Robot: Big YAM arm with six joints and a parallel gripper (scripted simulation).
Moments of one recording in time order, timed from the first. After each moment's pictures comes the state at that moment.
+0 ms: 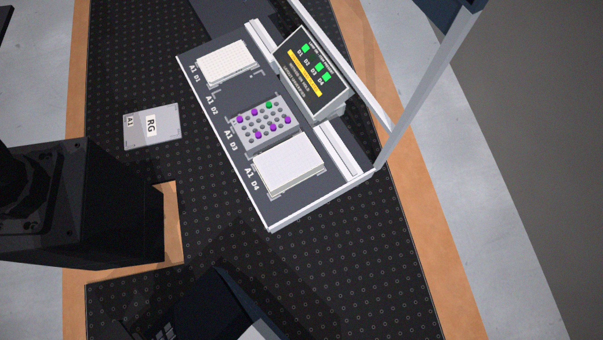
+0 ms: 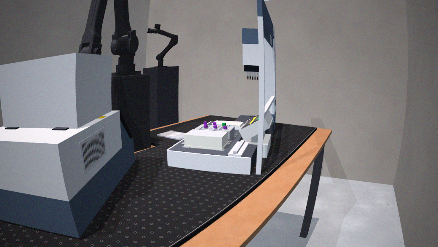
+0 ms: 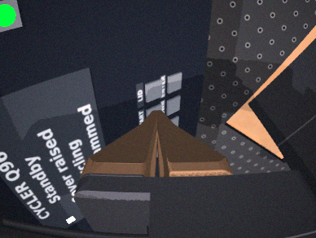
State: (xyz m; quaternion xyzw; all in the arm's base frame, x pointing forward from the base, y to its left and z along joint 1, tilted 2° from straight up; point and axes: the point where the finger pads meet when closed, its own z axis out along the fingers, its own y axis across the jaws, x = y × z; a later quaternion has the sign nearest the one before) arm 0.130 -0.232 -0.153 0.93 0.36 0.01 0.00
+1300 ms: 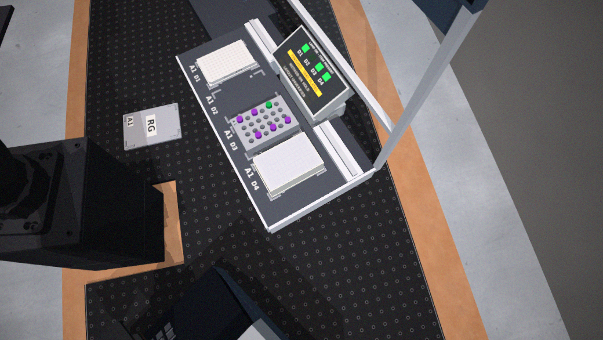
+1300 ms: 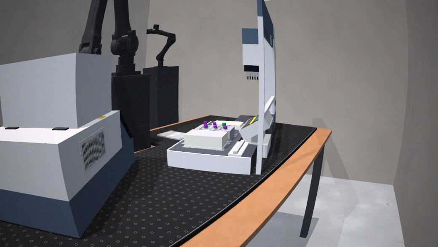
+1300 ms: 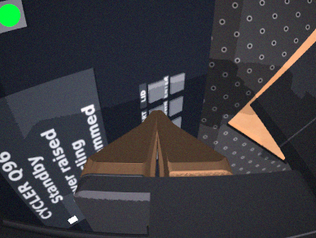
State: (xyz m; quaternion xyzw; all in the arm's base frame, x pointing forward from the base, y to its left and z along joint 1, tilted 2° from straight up) arm 0.130 -0.233 -0.153 0.93 0.36 0.01 0.00
